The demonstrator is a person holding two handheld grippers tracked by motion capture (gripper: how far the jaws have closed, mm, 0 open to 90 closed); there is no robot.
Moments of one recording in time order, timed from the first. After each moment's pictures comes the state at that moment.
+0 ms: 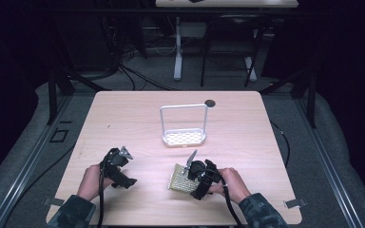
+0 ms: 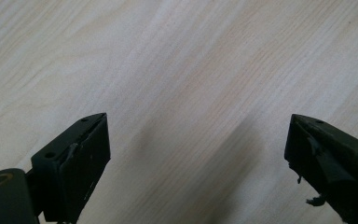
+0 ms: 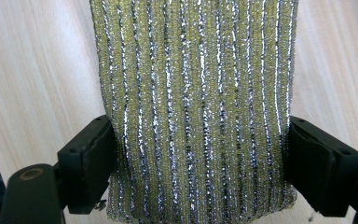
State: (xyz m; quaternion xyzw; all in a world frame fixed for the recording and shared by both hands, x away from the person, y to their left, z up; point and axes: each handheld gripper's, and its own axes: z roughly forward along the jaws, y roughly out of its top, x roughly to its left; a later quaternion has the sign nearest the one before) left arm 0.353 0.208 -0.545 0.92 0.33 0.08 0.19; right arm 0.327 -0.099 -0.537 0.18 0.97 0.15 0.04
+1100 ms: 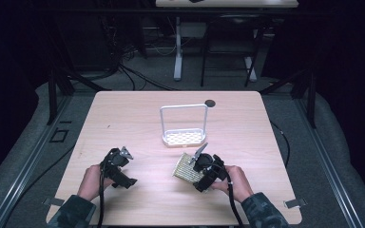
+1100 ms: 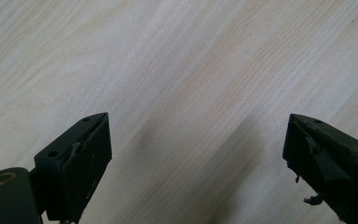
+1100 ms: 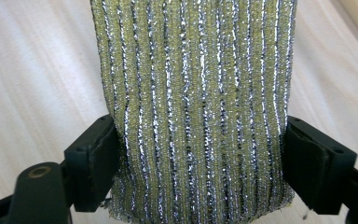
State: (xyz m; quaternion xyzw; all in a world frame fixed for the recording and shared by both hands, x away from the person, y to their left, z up) left arm 0.353 0.206 -0.546 0.92 0.33 0.08 0.19; right arm 0.333 -0.116 -0.523 0.27 0.94 0.17 0.08
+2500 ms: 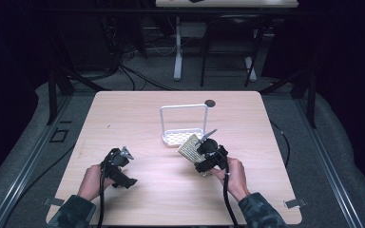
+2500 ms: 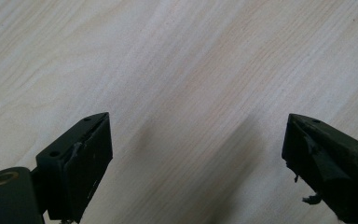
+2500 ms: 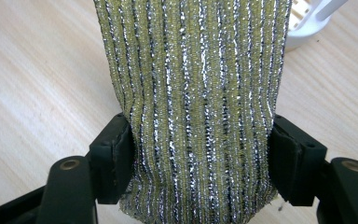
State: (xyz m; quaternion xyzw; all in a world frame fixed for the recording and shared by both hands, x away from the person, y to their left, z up) left arm 0.353 0.205 -0.547 0.92 0.33 0.08 0.18; right arm 0.362 -0.125 -0.508 0.40 0.88 0.21 0.12
